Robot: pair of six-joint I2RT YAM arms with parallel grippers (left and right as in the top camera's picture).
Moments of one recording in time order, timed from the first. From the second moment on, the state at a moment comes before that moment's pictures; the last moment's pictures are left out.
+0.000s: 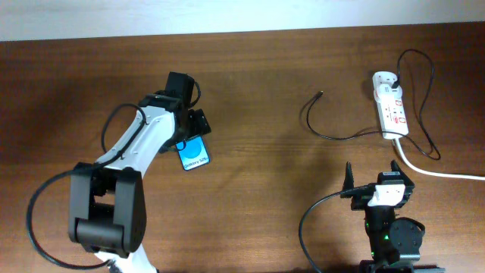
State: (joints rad) left arm -0.23 1.91 1.35 -0.80 -0.09 -0.60; right arm -0.06 0.01 0.01 -0.07 -0.01 -0.12
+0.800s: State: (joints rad) left arm -0.22 2.04 1.36 -0.75 -0.09 -0.61; right arm -0.06 0.01 0.01 -0.07 -0.01 -0.12
